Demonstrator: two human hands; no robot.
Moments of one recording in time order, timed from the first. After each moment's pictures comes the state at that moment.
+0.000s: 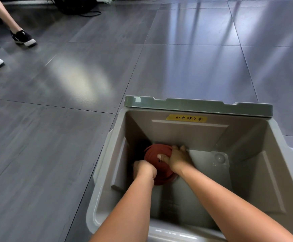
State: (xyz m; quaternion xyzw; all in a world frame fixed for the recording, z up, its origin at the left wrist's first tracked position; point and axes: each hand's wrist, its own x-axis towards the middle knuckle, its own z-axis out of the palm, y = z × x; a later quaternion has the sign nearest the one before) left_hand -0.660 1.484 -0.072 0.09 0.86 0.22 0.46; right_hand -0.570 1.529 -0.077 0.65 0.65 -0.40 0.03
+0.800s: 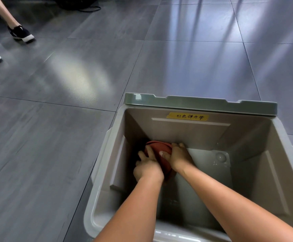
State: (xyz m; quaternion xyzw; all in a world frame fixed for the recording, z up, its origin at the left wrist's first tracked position) left_hand -0.651 1.481 -0.053 0.43 0.83 -0.13 0.32; right_hand -0.571 1.533 -0.089 0.64 0.66 -0.39 0.01
